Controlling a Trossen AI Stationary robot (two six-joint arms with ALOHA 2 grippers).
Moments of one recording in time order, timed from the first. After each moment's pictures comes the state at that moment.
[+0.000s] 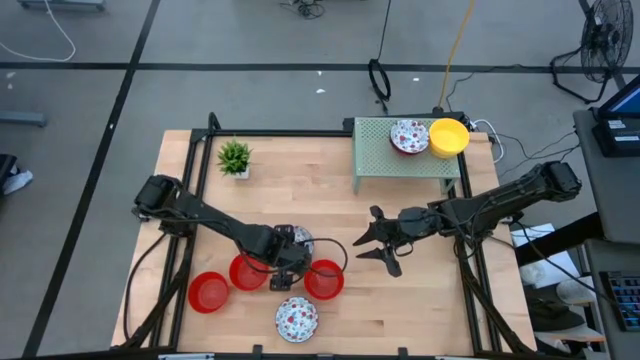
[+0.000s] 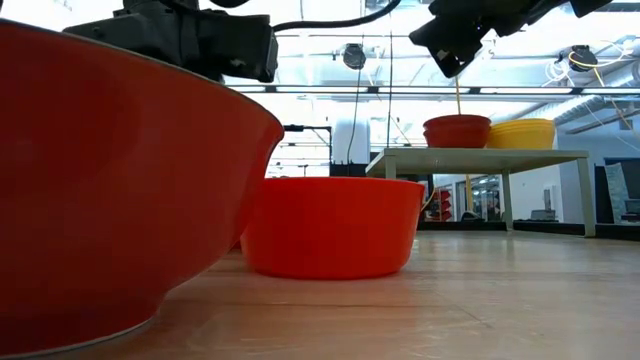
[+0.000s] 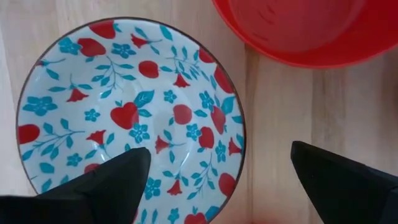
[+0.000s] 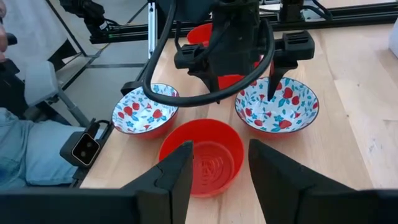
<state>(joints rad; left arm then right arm) -0.34 1.81 1.25 -0.77 -0.11 -0.29 0.27 1.20 0.72 0.07 -0.02 0.20</state>
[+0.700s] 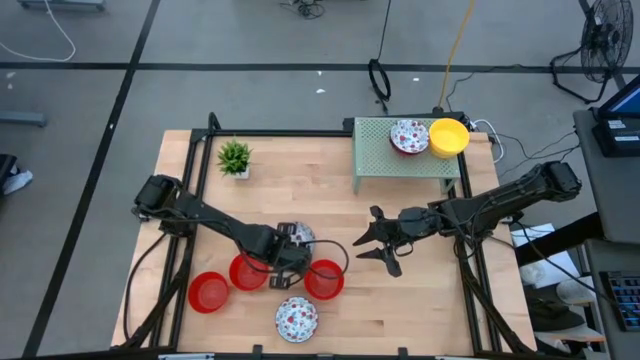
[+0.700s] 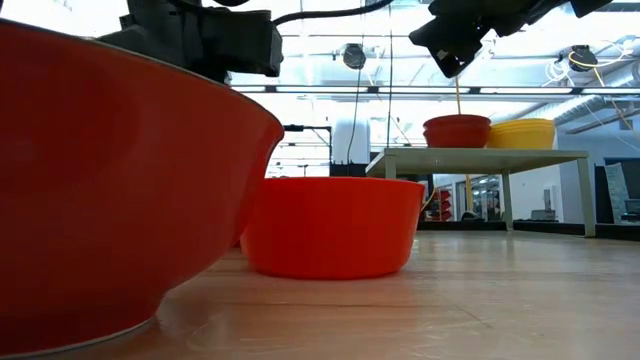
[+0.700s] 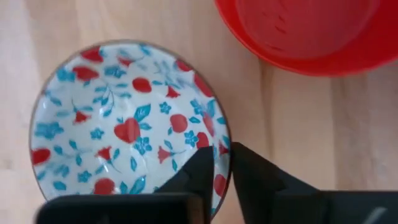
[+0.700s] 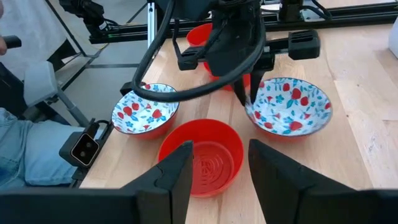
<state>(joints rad) -0.33 1.81 1.25 -0.75 -0.17 -0.19 0.27 1.20 0.72 0.07 -0.02 0.20</state>
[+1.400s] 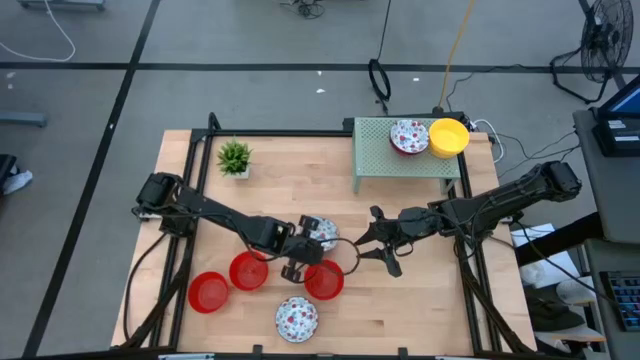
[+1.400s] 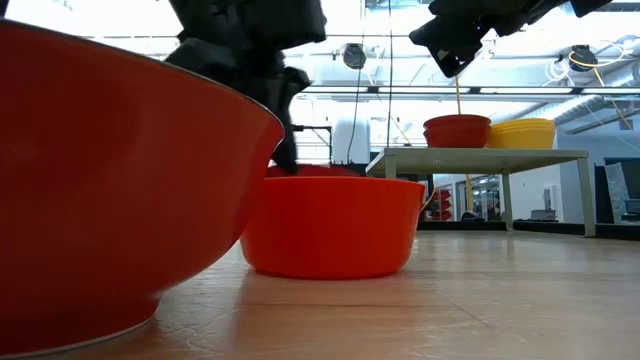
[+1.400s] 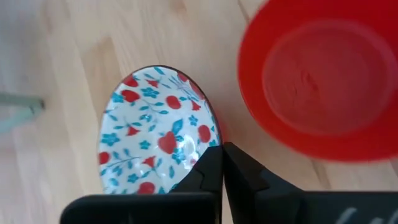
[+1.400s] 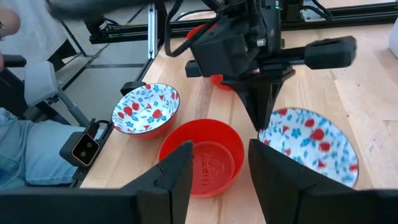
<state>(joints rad) -0.27 1.81 1.25 -0.48 -0.23 0.22 0.27 1.20 0.72 0.07 -0.02 0.20</state>
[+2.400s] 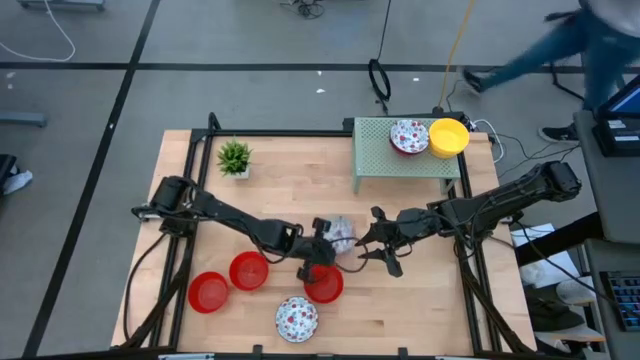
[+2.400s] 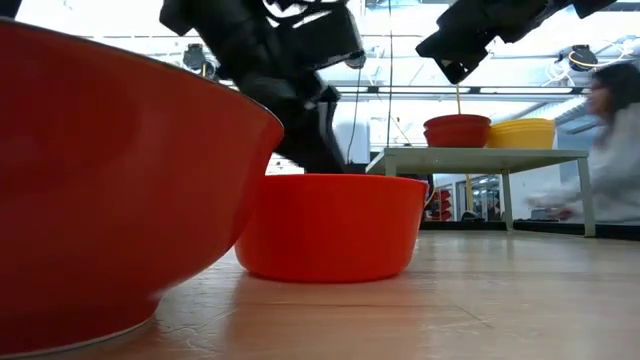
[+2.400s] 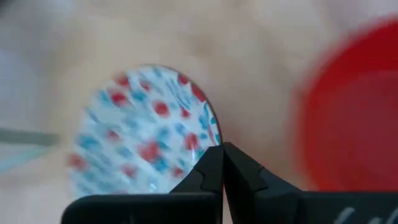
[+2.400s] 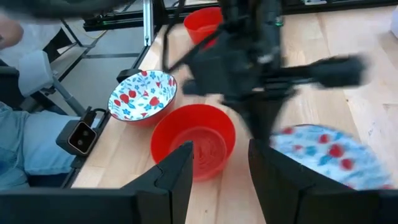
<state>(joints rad) -0.24 1.91 1.25 -0.23 -0.26 0.26 0.27 1.20 0.72 0.02 -0.02 0.21</state>
